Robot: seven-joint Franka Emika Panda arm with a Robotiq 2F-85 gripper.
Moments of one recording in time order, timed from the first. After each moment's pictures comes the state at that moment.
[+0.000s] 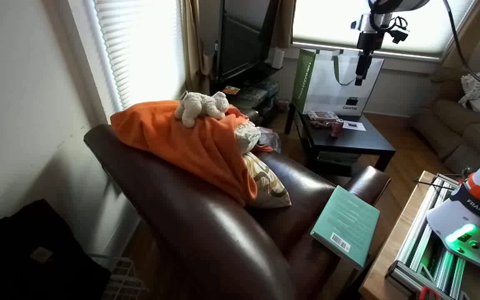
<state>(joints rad) -0.10 -0.09 -0.27 -2.24 -0.12 2.04 -0.56</state>
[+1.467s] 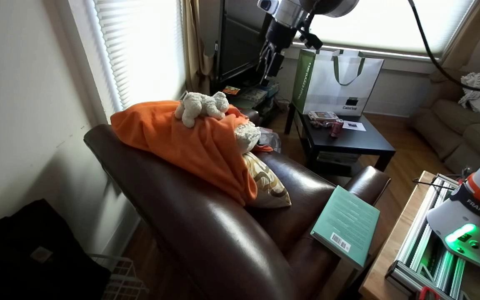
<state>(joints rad) 0.12 0.10 0.12 -2.04 0.12 2.44 -0.79</state>
